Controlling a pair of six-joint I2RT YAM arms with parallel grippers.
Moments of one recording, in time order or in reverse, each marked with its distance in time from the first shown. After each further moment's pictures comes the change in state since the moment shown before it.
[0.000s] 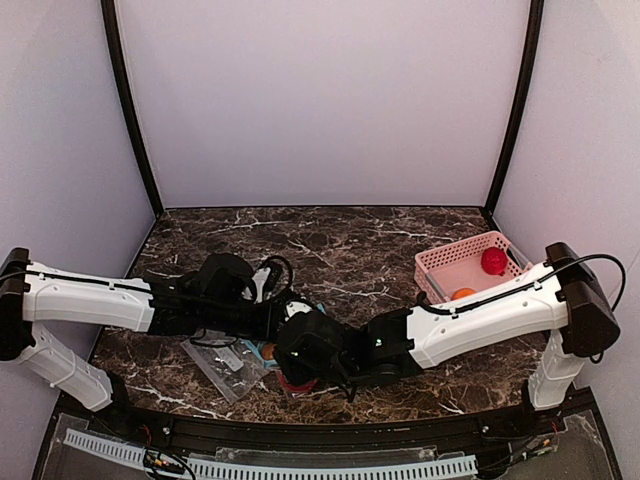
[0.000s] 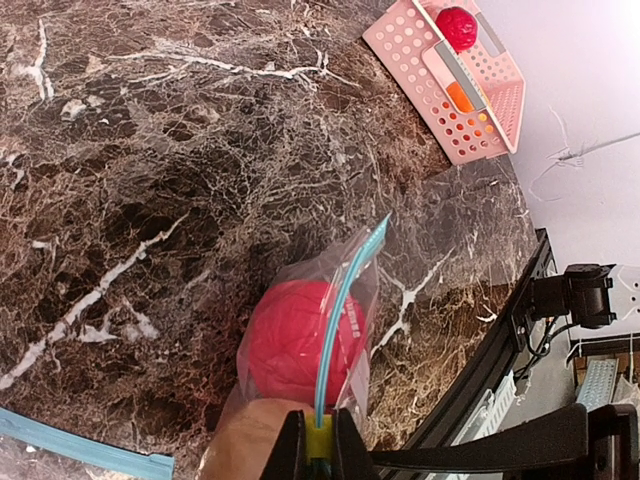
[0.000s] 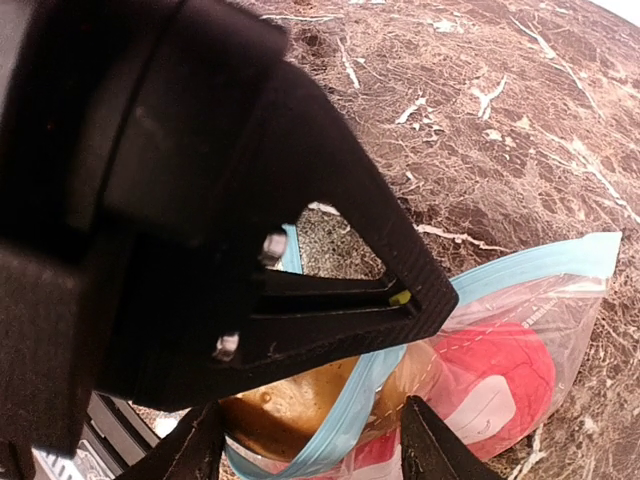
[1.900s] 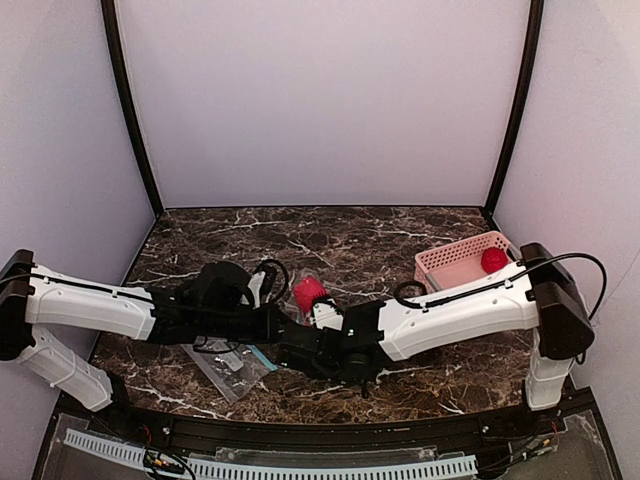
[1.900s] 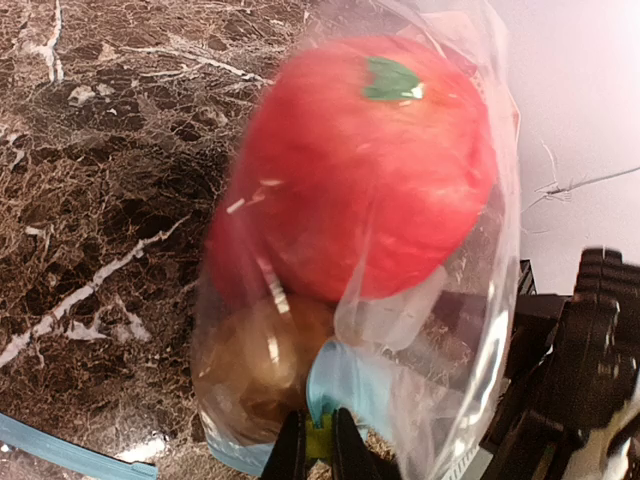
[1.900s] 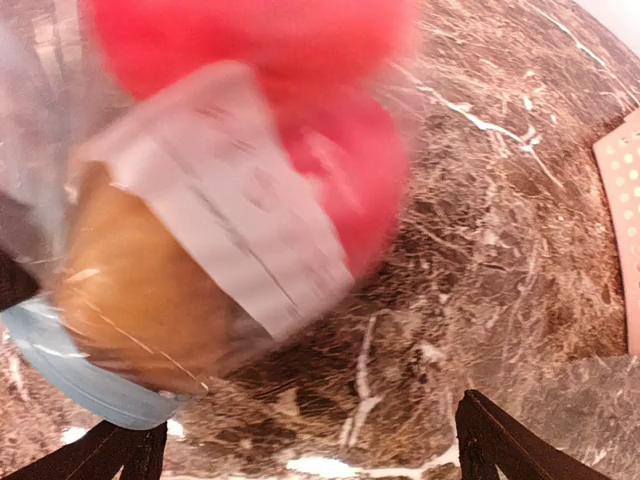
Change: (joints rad) left arm -0.005 0.001 -0.074 0.138 -0.033 -0.093; right arm -0.021 0.126 0.171 -0.525 0.190 0.273
